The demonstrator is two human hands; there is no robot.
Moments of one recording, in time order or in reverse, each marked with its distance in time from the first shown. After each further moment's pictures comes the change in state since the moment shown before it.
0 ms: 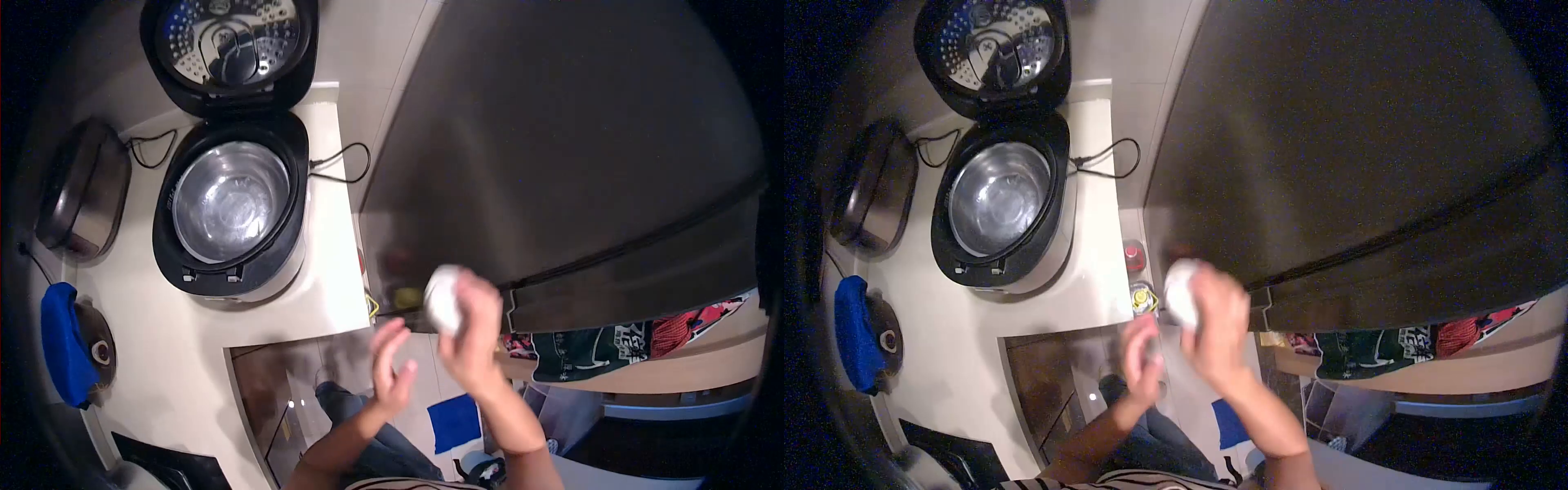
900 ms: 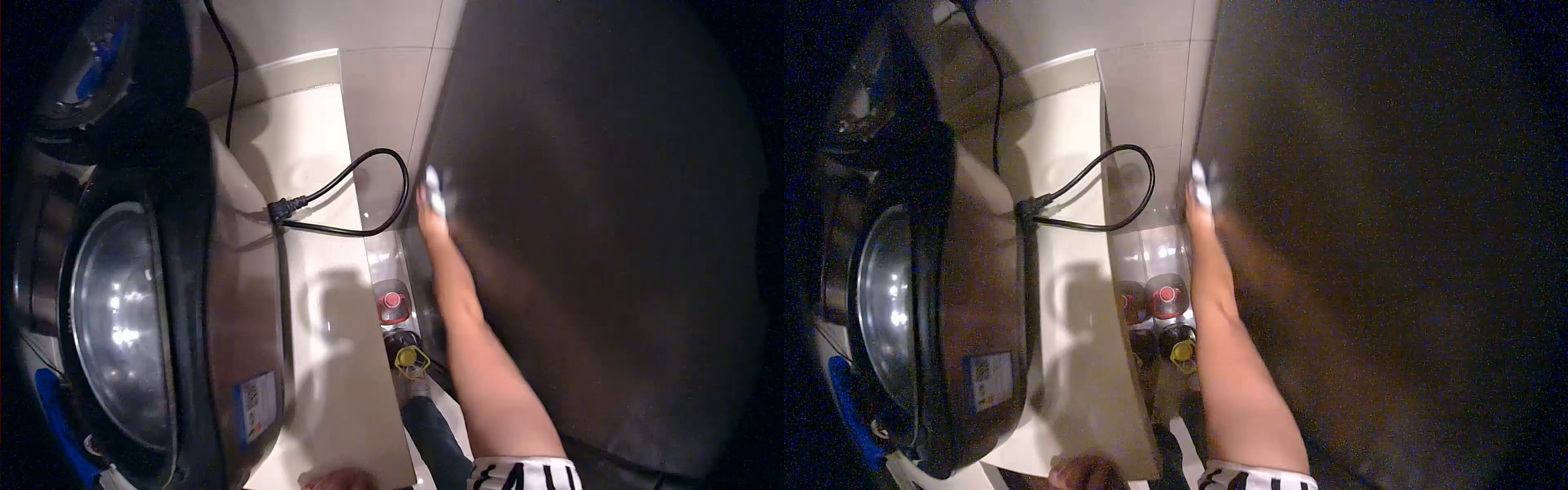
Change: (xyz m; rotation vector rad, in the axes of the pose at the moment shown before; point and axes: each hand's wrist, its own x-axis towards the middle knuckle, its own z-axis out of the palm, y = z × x) left_hand 0.046 -0.014 -0.133 1.558 -0.345 0.193; right_hand 0.063 0.363 0.482 -1.452 -0.677 -0.377
